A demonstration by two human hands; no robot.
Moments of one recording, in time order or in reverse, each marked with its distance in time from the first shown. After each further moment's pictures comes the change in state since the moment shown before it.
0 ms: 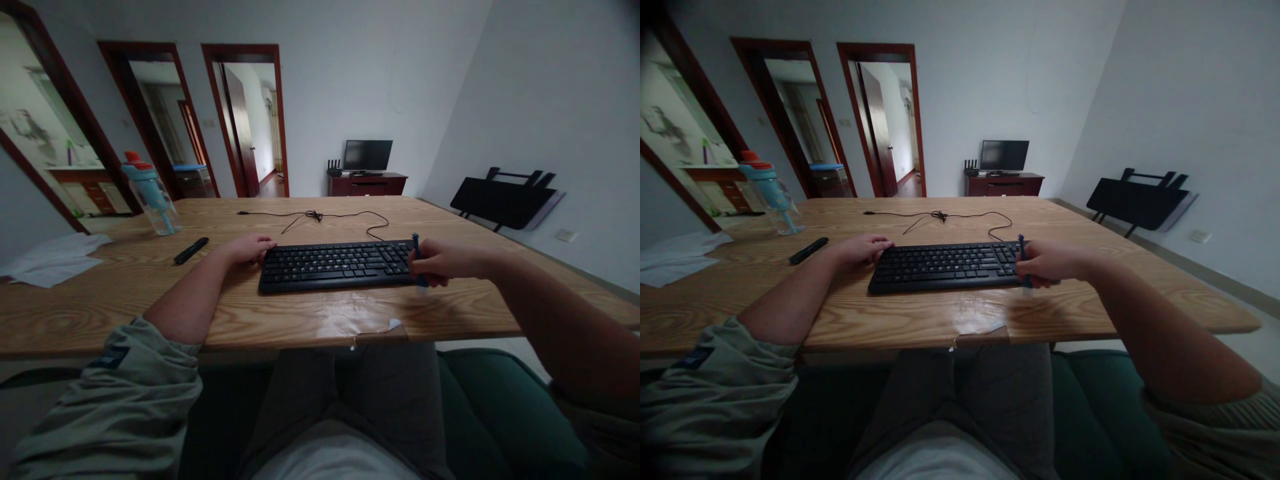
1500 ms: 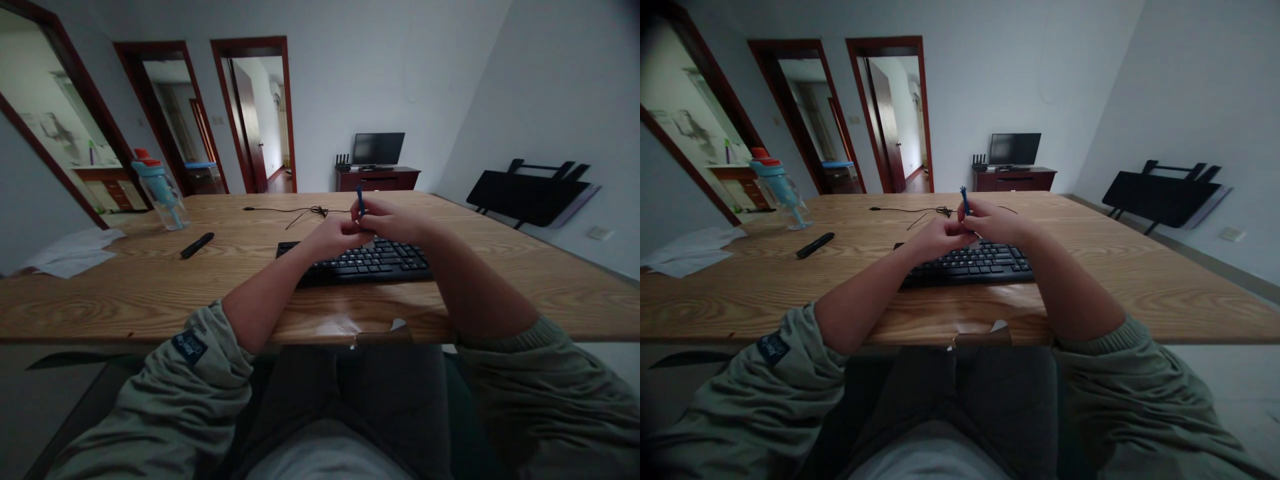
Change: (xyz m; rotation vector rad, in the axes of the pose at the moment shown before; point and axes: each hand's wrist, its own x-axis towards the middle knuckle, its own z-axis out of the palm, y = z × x) left_hand 0.015 0.152 0.100 -0.199 0.082 0.669; right_hand 0.056 -0.078 -0.007 0.071 0.407 -0.597
